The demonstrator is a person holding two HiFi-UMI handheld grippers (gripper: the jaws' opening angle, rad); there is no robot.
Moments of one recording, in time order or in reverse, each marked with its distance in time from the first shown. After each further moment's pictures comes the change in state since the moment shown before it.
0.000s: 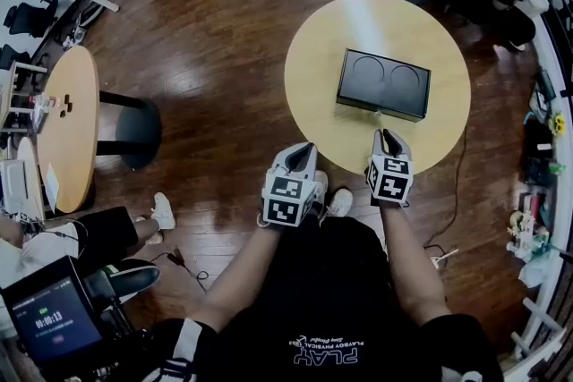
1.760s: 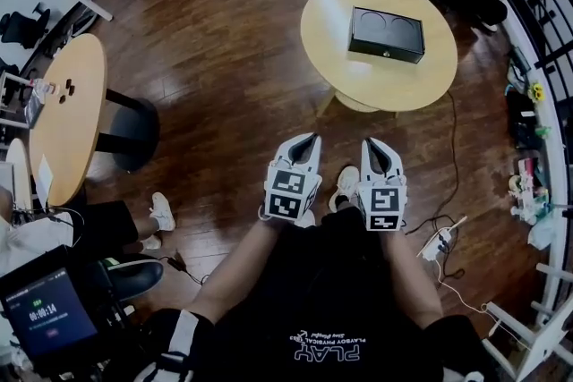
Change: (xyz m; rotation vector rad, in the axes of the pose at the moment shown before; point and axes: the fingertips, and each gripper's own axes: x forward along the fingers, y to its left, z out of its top) left arm -0.206 -0.031 -0.102 0.071 -0.177 -0.132; right arm -0.248 0.201 -0.080 -0.253 -0.335 0.024
